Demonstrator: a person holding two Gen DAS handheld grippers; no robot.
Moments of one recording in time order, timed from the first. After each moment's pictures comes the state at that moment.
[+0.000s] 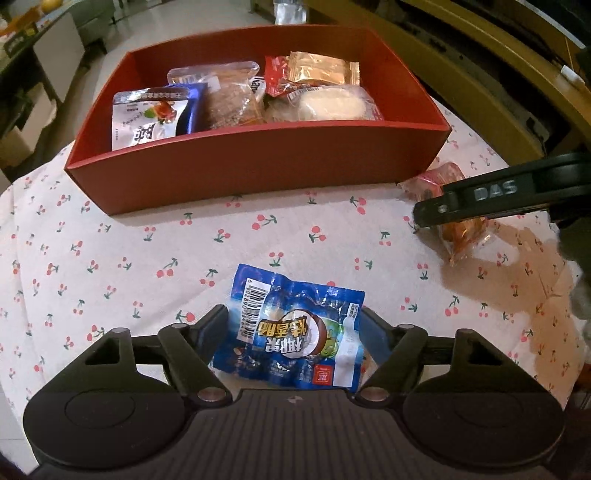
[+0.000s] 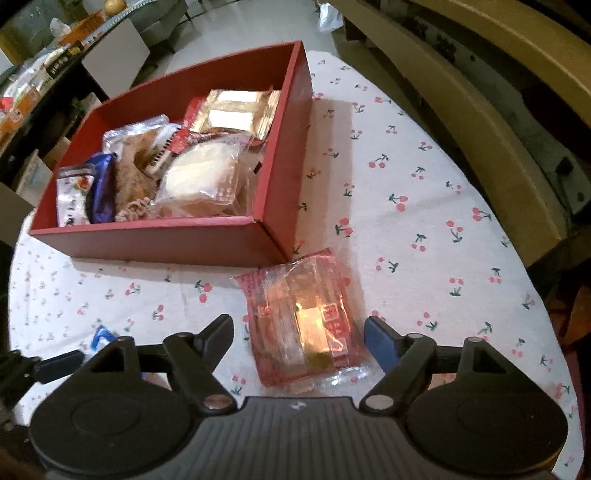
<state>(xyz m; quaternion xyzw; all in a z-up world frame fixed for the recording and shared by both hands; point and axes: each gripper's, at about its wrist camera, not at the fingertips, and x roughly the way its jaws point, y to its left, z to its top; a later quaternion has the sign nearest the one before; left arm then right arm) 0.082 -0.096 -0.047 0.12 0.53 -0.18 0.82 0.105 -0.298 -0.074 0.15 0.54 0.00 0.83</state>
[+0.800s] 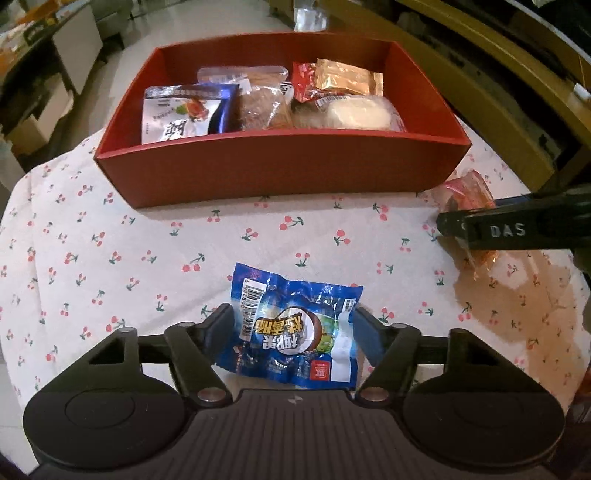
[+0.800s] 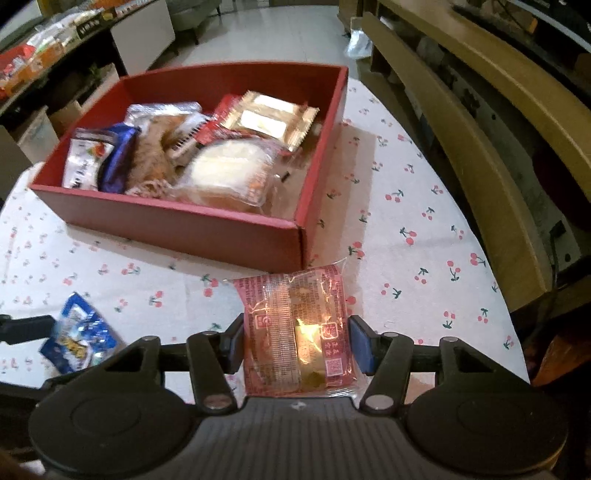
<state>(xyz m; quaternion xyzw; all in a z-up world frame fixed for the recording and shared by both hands) 0.072 -0.081 -0.038 0.10 0.53 -0.16 0.83 0.092 -0.269 -0.059 0.06 0.52 0.01 0.85</state>
